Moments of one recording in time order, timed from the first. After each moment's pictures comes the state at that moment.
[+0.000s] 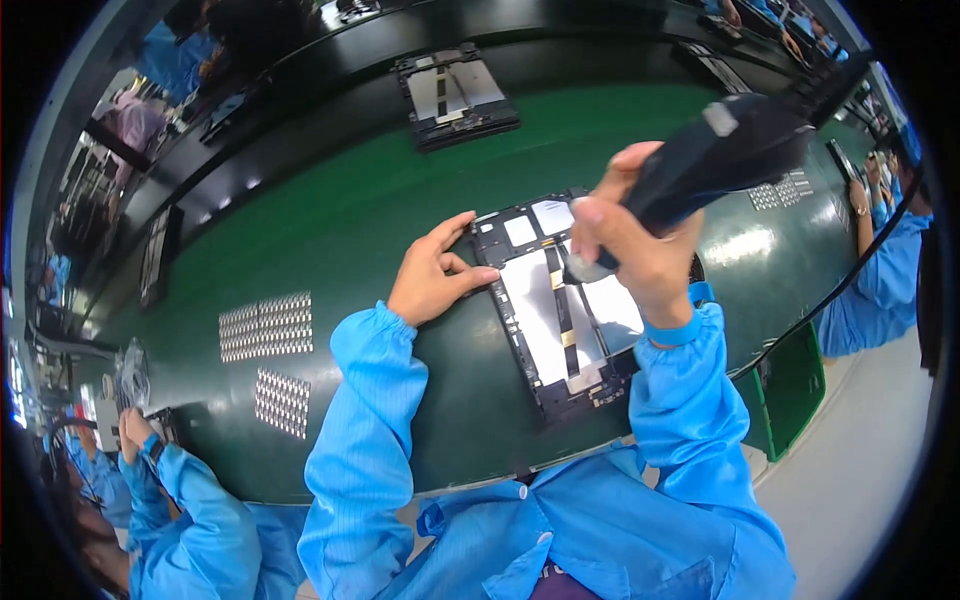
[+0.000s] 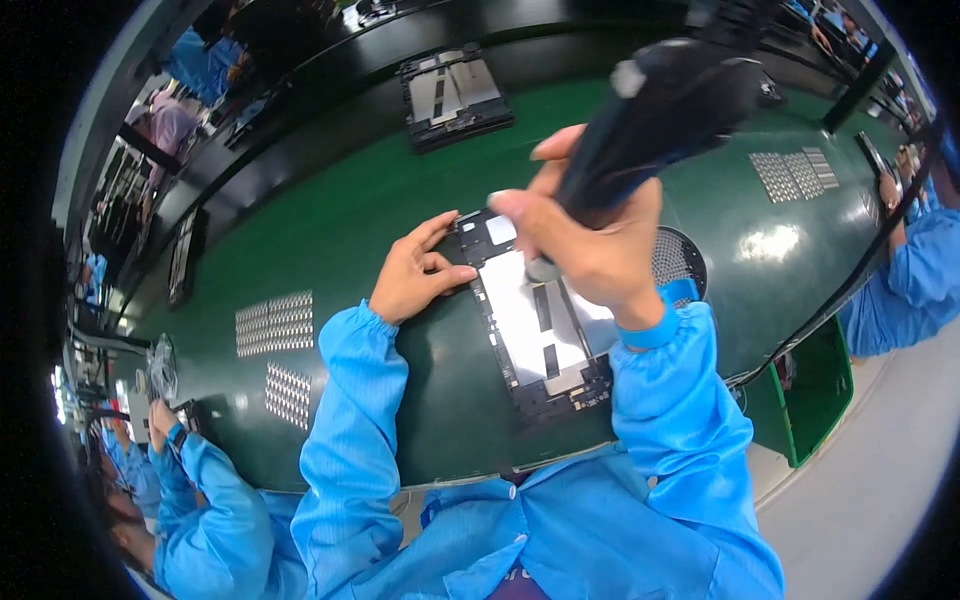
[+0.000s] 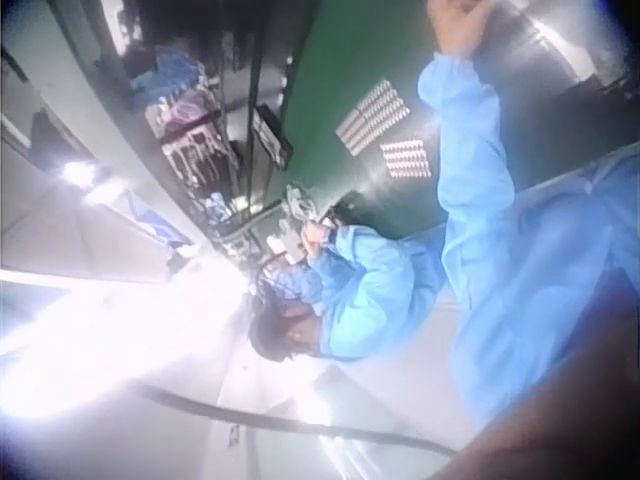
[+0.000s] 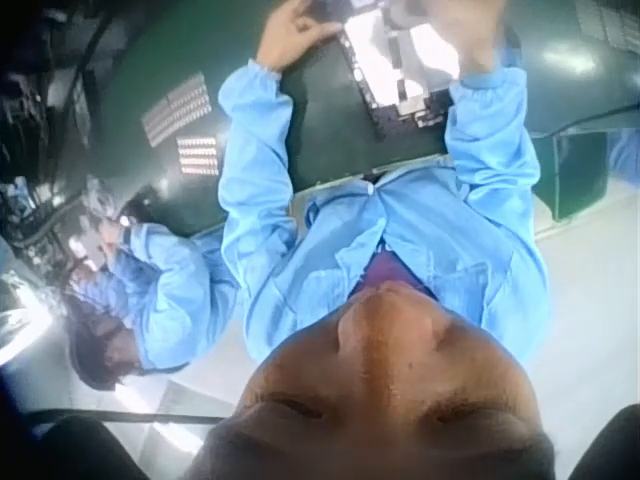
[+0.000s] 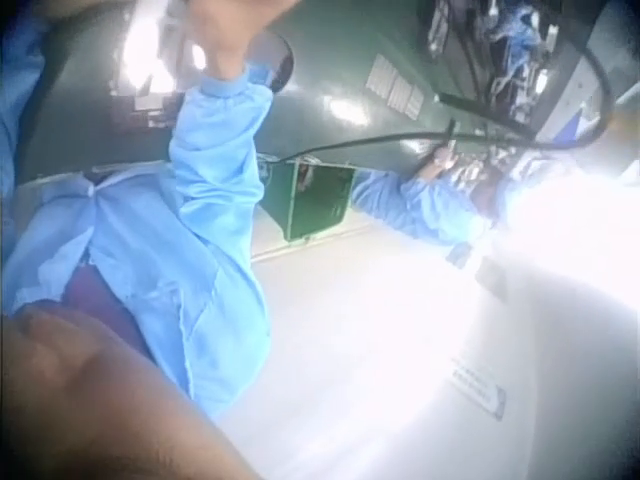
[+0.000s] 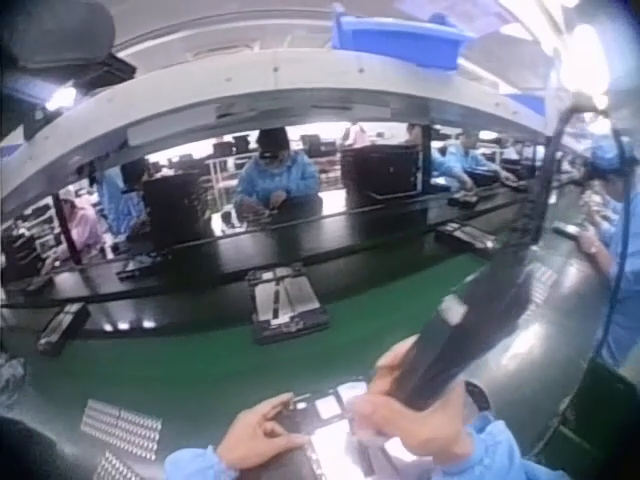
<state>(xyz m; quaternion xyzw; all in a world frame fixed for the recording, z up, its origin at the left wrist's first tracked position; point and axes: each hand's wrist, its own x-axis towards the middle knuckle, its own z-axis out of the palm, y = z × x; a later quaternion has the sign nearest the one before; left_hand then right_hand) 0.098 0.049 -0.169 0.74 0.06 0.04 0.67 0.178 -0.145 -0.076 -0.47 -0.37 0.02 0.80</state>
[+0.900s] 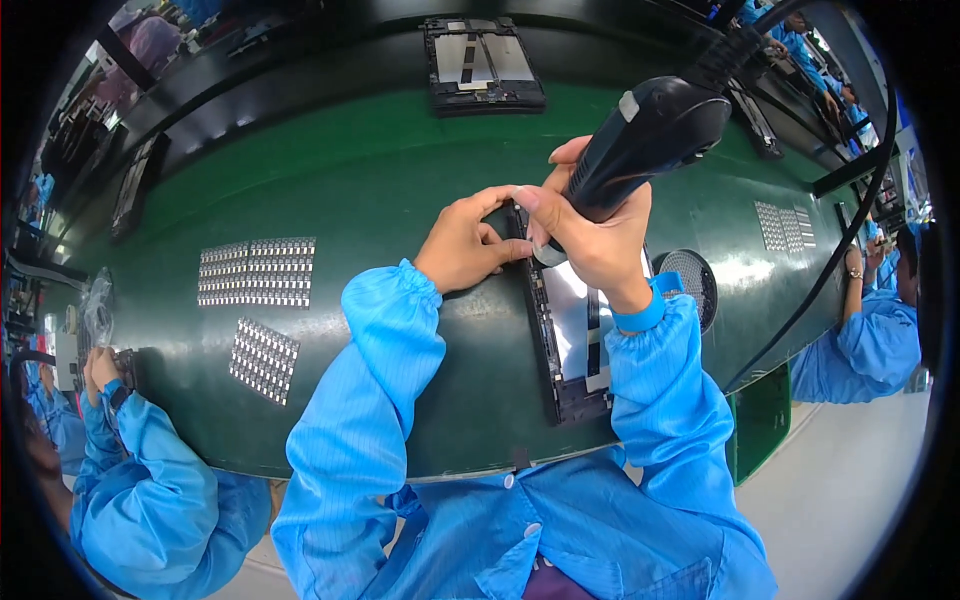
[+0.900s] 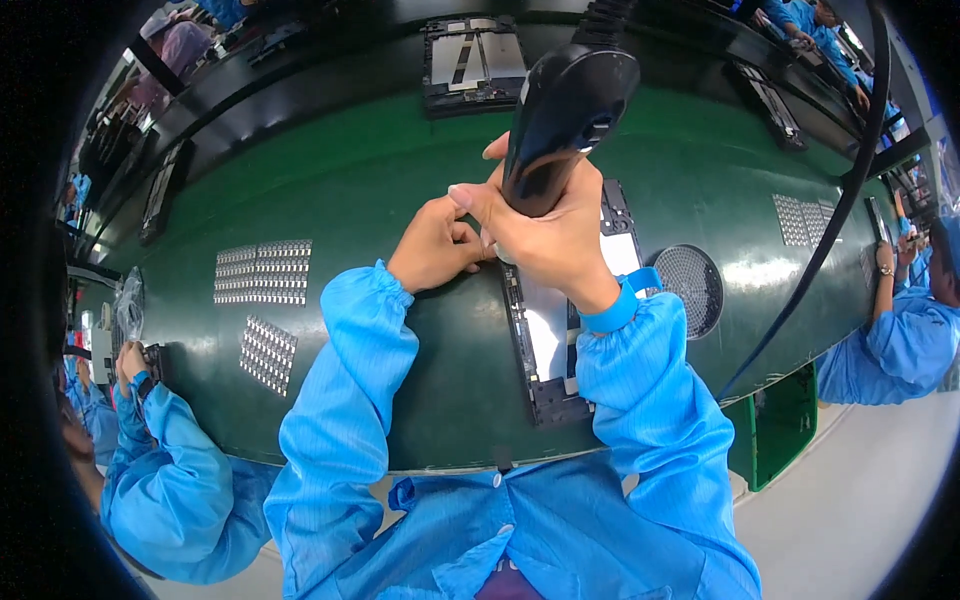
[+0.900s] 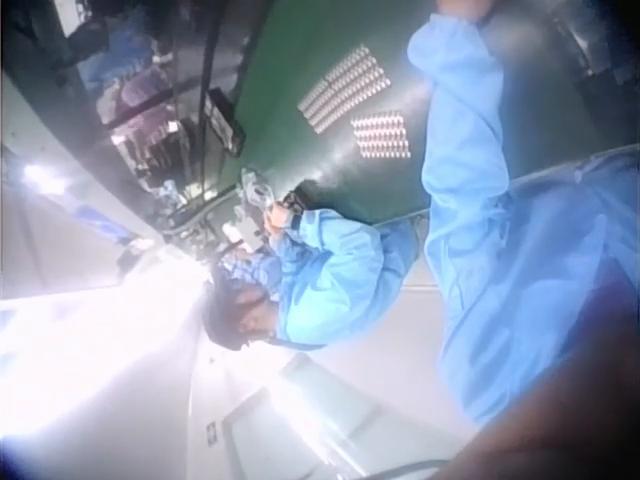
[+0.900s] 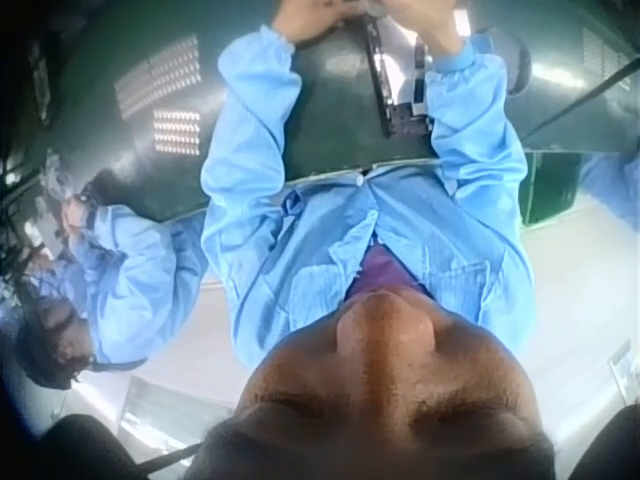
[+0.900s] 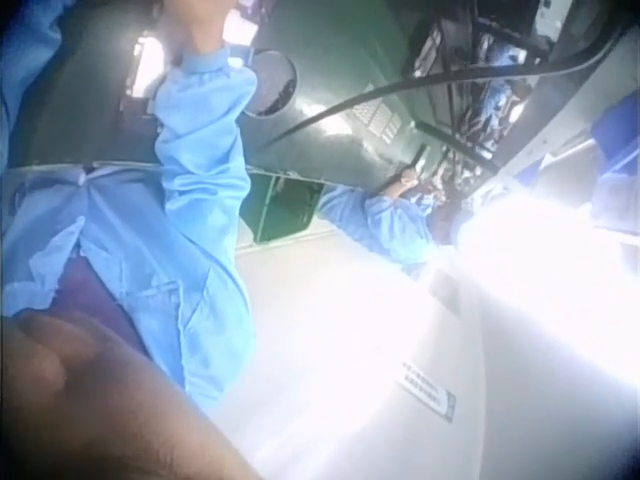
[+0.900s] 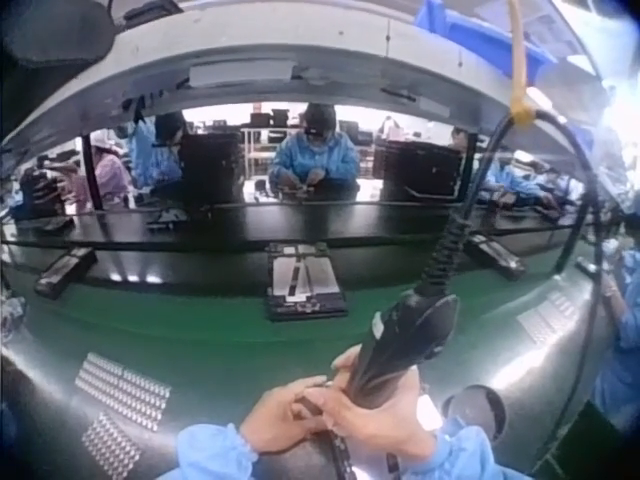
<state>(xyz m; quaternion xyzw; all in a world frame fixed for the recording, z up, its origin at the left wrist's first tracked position) 0.097 0.051 -0.172 0.73 0.06 0.05 0.68 0.165 -0.076 -0.105 -0.54 -0.37 0.11 0.75</state>
